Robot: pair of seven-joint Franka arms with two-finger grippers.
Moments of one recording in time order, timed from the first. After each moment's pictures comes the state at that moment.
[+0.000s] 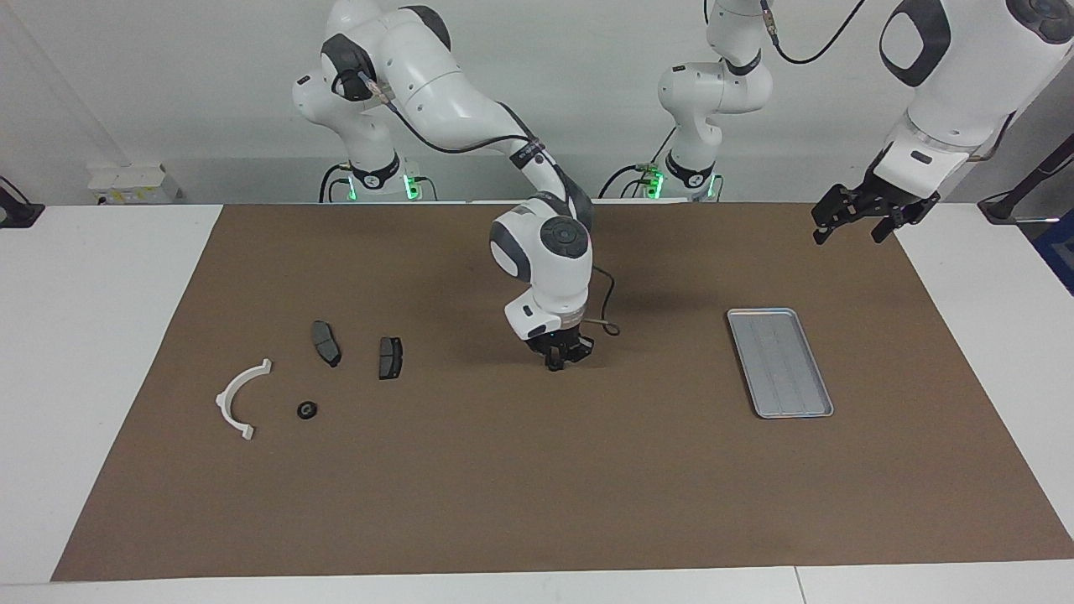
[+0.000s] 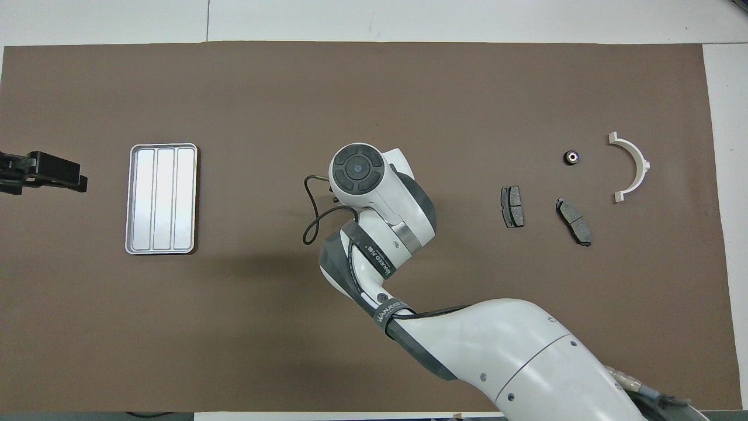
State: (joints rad) left arm -0.07 0.02 0.07 -1.59 -0.03 1.57 0.04; right arm 0.58 0.66 0.05 -1.49 -0.07 2.18 1.01
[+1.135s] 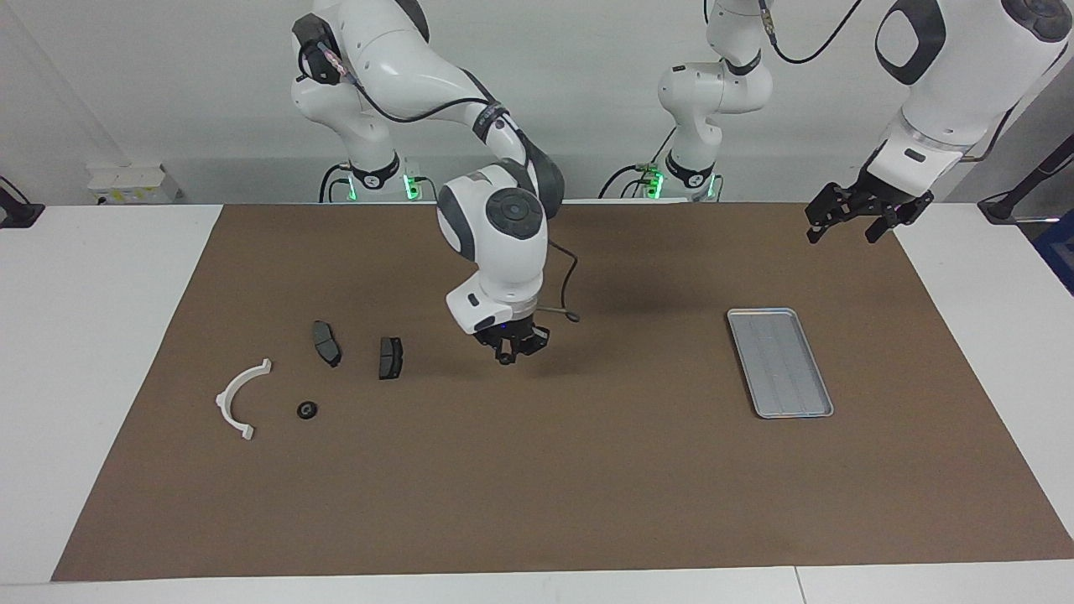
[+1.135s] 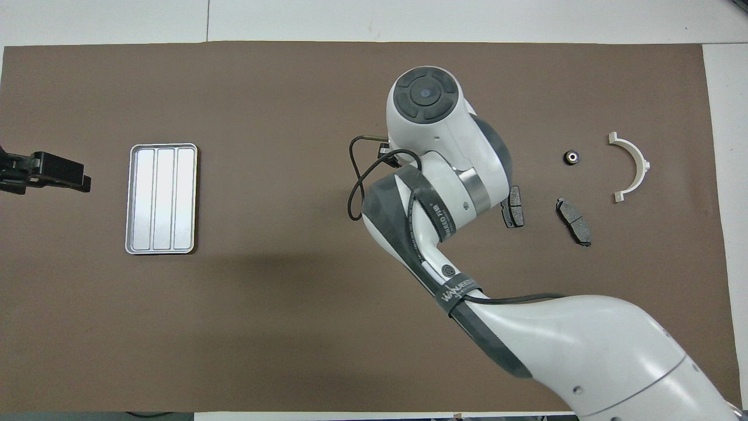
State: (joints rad) left arm -0.07 0.01 0.06 -1.59 -0.03 1.57 0.04; right arm 0.43 0.52 0.05 -1.38 -0.08 1.86 0.73
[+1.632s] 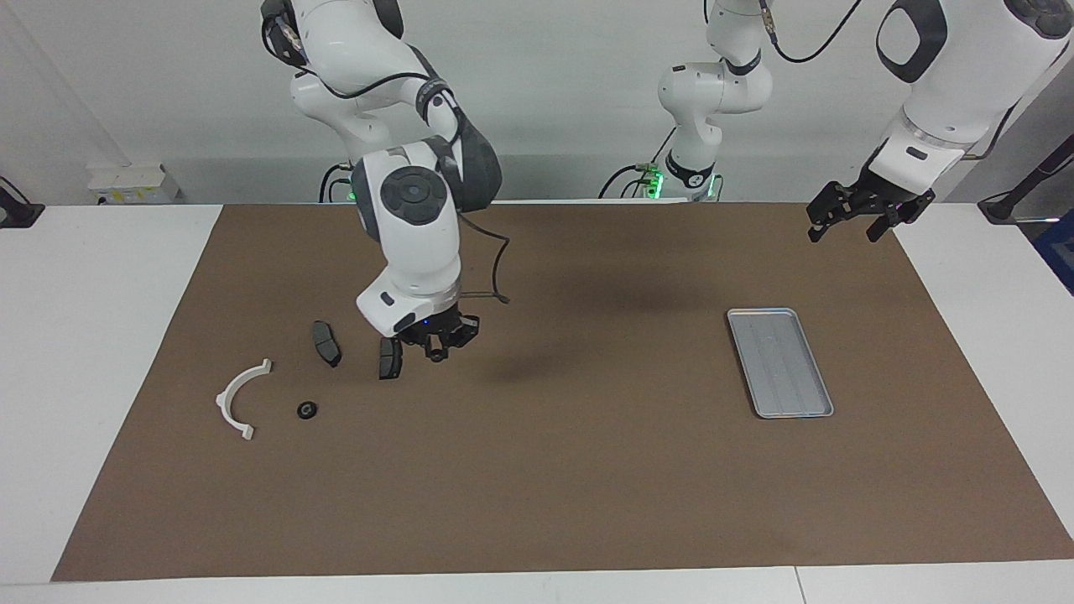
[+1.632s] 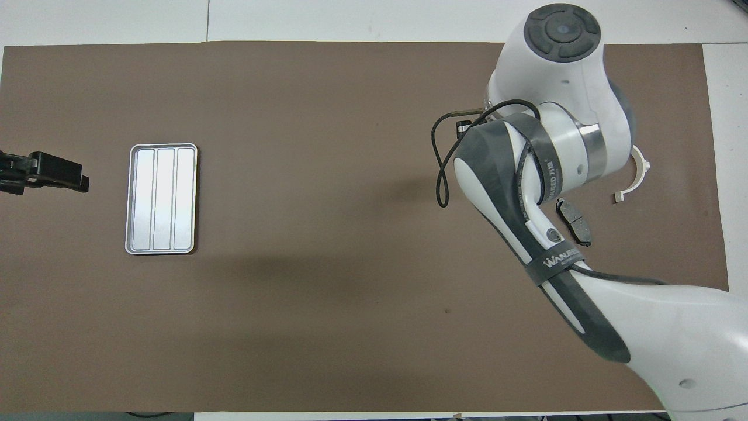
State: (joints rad) left arm -0.07 0.01 0.06 -1.59 -0.03 1.57 0.04; right arm 0.25 0.45 0.05 -1.38 -0.08 1.79 0.30
